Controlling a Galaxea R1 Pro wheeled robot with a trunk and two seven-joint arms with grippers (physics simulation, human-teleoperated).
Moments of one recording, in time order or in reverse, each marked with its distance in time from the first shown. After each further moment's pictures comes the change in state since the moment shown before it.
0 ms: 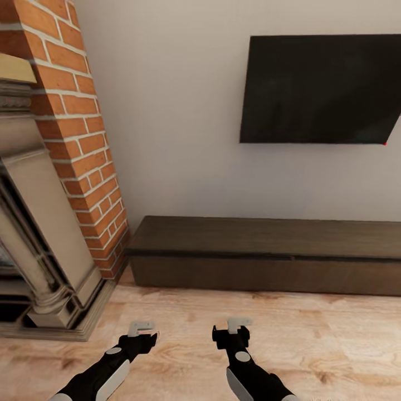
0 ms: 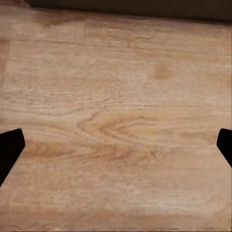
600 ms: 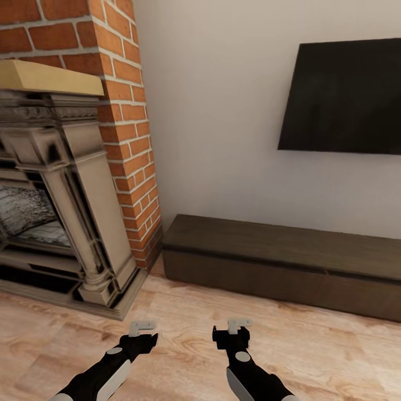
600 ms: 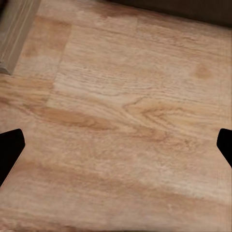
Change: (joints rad) left arm 0.000 -0.004 -0.001 -0.001 0.000 0.000 0.000; right arm 0.001 0.002 -0.009 0.002 -0.001 0.001 0.001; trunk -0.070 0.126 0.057
